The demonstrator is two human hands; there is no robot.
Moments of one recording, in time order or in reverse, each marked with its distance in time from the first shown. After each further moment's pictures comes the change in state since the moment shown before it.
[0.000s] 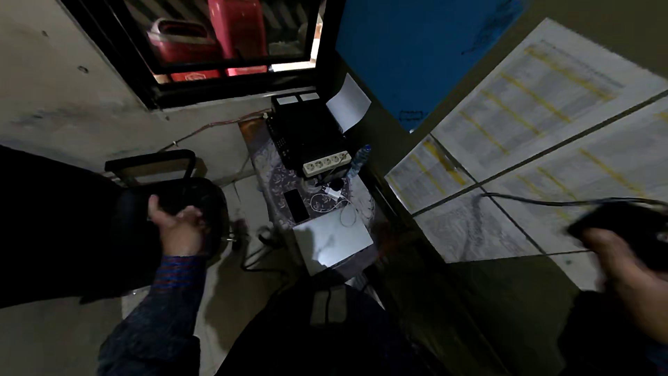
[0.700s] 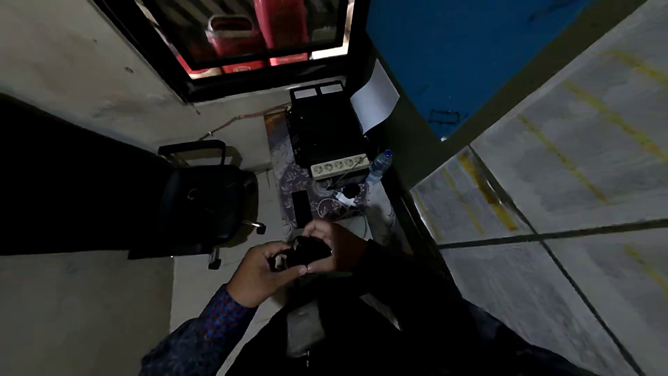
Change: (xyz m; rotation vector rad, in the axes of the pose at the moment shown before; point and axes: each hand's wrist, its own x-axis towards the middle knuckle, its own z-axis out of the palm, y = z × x) left_hand -0.133 -0.015 0.179 0.423 -0.592 0.176; right_hand 0.002 0.084 0.329 1.156 -1.118 0.137
